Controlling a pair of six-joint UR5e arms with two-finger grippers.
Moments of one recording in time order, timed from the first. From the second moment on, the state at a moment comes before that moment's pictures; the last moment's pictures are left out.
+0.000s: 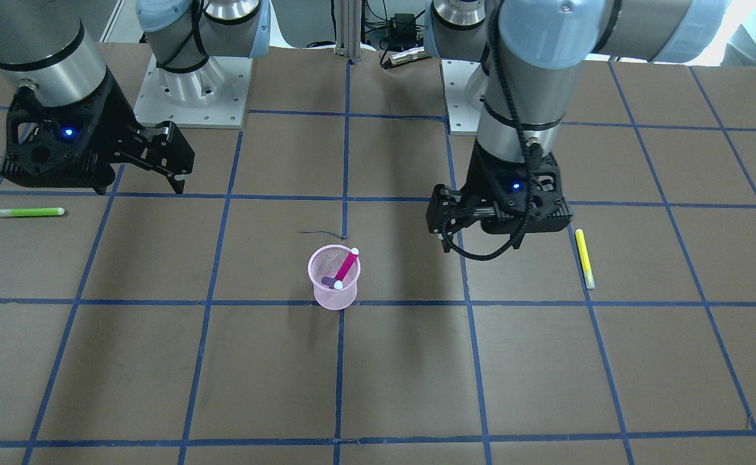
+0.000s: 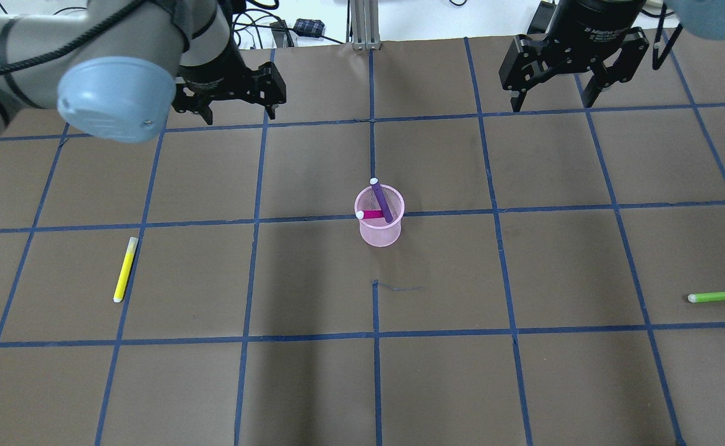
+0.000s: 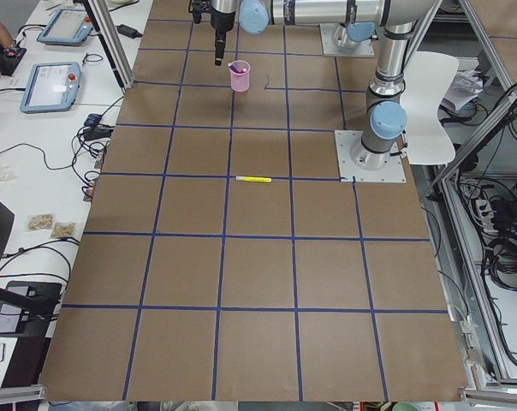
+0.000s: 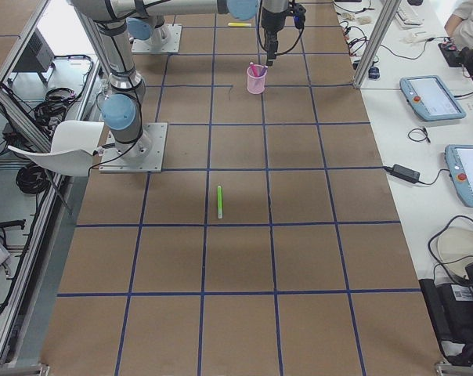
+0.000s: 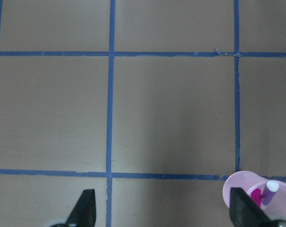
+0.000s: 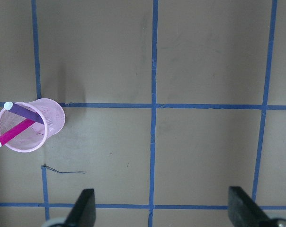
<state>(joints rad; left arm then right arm) -1.65 -1.72 -1.54 -1.30 1.60 -0.15 1.57 -1.45 1.40 -1.50 -1.56 -0.02</state>
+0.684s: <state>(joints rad) -1.51 -1.60 -1.61 -1.54 1.56 0.15 1.56 -1.45 1.38 -1.45 -1.56 0.01</state>
